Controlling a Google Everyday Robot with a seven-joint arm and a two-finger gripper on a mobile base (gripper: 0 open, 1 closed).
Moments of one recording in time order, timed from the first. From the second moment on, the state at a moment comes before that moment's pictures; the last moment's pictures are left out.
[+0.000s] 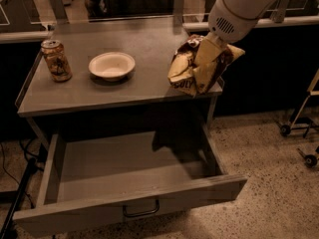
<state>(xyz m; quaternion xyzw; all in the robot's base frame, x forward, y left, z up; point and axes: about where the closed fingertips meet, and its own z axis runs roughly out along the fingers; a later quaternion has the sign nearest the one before) 0.592 -0.138 0.975 -0.44 0.86 -0.04 0.25</state>
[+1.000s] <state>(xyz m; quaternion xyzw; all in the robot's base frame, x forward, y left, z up) 0.626 -0.128 0.966 -0.44 0.86 -0.02 0.26</state>
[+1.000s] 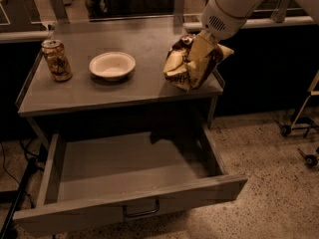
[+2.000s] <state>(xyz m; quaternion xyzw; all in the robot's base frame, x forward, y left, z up) 0.663 -0.113 0.954 -0.46 0.85 -0.01 0.26</state>
